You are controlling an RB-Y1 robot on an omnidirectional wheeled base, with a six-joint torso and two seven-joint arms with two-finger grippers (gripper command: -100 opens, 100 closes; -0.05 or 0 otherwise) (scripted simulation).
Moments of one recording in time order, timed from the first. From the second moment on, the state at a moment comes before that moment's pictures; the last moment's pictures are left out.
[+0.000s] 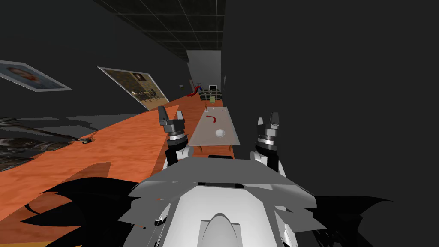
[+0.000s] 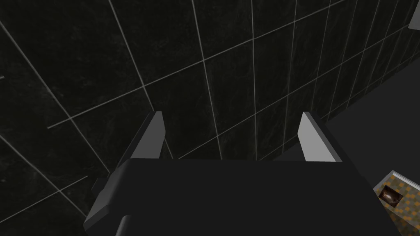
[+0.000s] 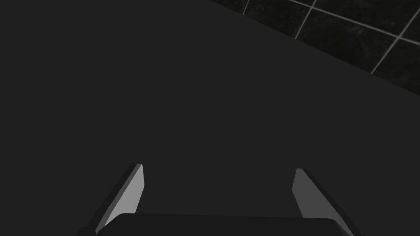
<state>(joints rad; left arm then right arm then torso) 0.47 0.00 0.01 -2.40 0.06 -0.56 -0.07 0.54 0.01 -0.02 -2.38 0.05 -0.43 0.03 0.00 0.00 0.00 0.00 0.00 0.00</state>
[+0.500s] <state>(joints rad) 0.47 0.00 0.01 -2.40 0.06 -0.56 -0.07 0.50 -0.13 -0.02 -2.32 0.08 -0.41 0.04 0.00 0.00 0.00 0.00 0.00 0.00</state>
